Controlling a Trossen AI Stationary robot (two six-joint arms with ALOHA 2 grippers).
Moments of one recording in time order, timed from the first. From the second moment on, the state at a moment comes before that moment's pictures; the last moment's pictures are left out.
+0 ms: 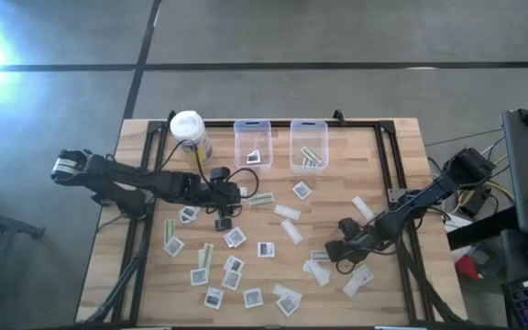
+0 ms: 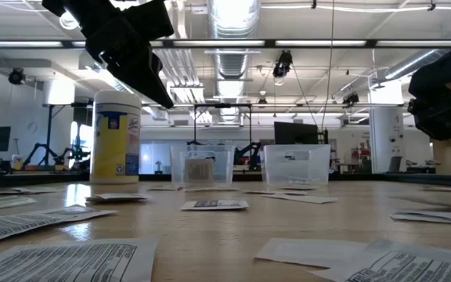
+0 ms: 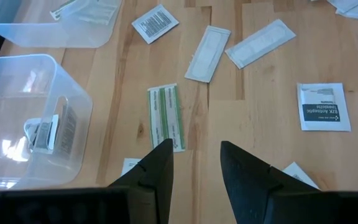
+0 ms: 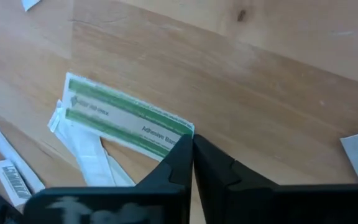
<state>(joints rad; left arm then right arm) -0.11 1.30 0.88 -0.39 -0.24 -0.05 0.59 1.46 0.50 -0.22 0.10 1.88</state>
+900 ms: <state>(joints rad) -0.11 1.30 0.88 -0.39 -0.24 -0.04 0.59 1.27 0.52 -0.26 0.23 1.65</state>
